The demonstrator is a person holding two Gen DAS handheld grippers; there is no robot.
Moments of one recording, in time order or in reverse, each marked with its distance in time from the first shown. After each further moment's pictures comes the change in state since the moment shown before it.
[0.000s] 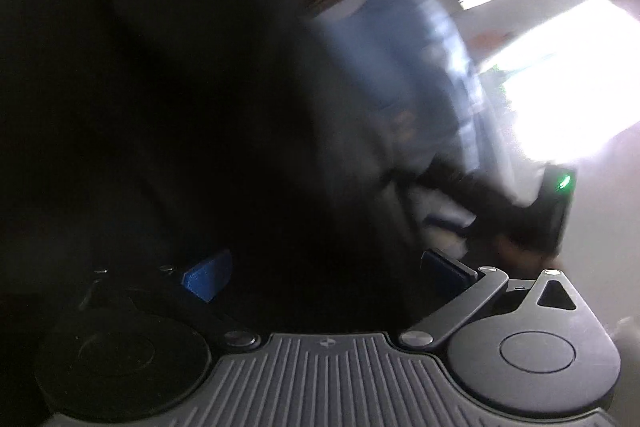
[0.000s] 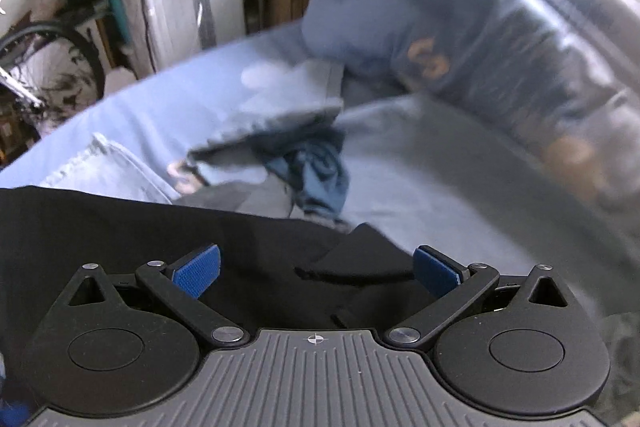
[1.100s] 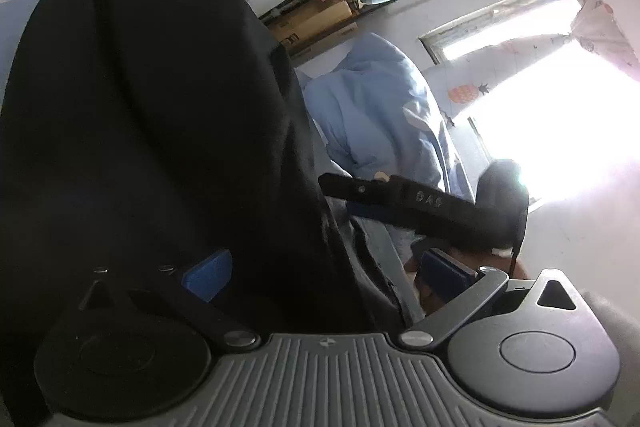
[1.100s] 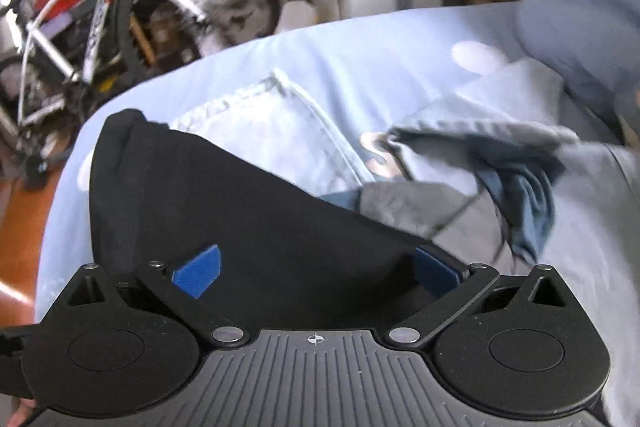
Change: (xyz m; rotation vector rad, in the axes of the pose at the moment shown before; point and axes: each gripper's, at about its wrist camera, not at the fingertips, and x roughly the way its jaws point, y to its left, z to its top) left arm -0.031 0.014 0.016 0.001 -0.188 -0.106; right arm -0.011 0.097 0.034 -0.381 0.156 0.477
